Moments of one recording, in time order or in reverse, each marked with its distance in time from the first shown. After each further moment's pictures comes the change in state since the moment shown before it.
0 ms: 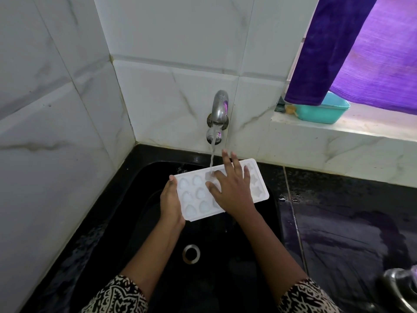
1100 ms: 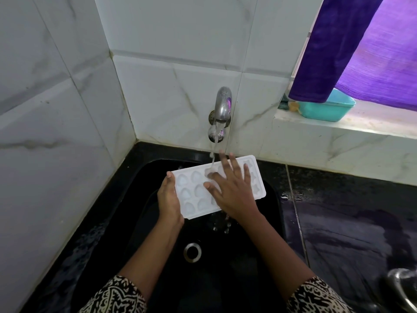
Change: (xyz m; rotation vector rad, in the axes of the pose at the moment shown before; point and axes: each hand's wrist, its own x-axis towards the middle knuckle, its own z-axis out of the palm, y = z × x) left_hand -0.009 0.008 0.001 -0.029 0.041 0.120; right_hand -0.001 0.005 0.009 -0.099 -0.017 -0.090
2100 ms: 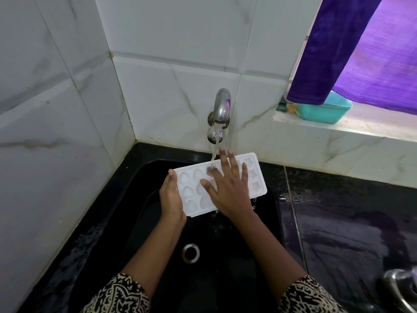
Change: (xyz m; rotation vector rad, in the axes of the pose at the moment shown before) left_hand -0.002 0.001 0.008 -0.035 -0.028 0.037; right_hand 0.002 -0.009 -0.004 -0.012 0.044 0.053
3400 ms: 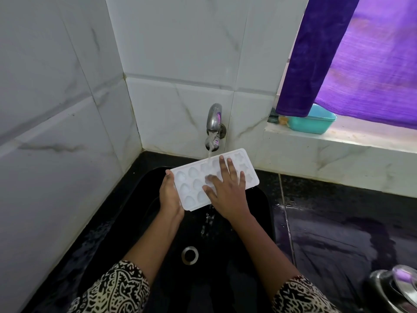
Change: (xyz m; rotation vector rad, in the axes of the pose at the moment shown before) left_hand -0.012 0.017 0.009 -0.038 -0.023 -0.080; right_hand -0.015 -0.001 -0.023 0.040 -0.063 -0.008
